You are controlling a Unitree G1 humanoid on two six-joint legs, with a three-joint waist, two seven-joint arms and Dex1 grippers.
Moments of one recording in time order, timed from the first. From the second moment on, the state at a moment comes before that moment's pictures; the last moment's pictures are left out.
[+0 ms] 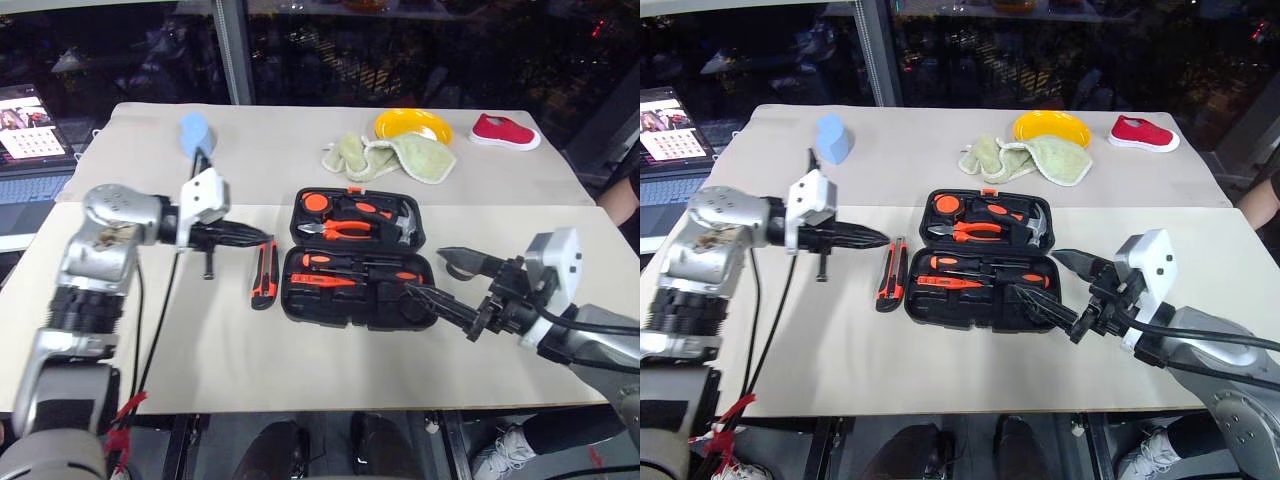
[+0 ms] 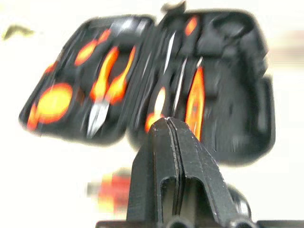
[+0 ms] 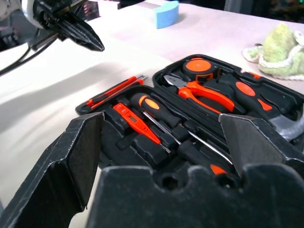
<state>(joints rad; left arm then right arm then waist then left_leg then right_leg) -0.99 0.77 -0.26 0.14 -0.20 1.40 -1.03 -0.12 -0.87 -0.28 -0.75 1.01 0.71 0.59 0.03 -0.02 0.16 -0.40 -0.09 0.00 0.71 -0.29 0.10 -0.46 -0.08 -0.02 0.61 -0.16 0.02</state>
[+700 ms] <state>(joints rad) -1.22 0.43 -0.32 0.69 -0.16 1.46 -0.70 0.02 -0.77 -0.29 -0.86 1.01 0.71 0.39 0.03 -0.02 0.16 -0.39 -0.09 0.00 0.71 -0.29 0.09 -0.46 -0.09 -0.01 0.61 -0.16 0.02</state>
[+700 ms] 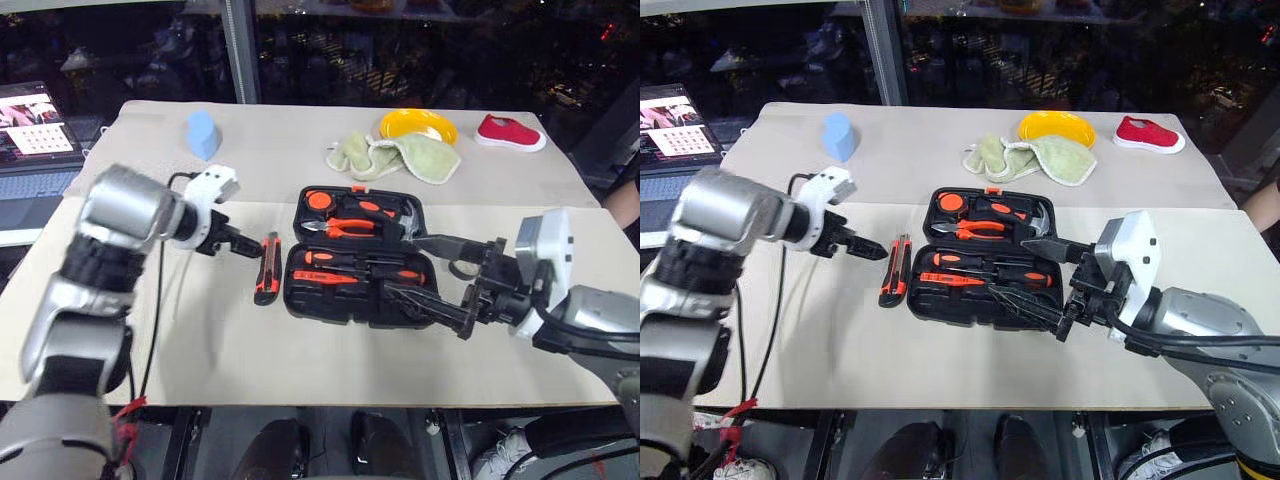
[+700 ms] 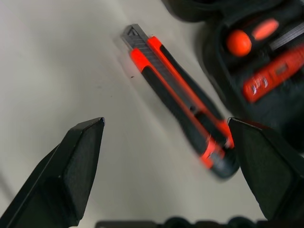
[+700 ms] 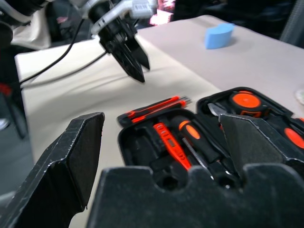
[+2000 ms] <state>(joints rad) -1.21 0.65 -0.50 0.71 -0.04 0.63 -1.31 0.12 -0.82 -0.37 -0.88 1.06 0.71 0.39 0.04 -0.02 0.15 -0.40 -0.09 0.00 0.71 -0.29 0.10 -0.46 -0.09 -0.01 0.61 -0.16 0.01</state>
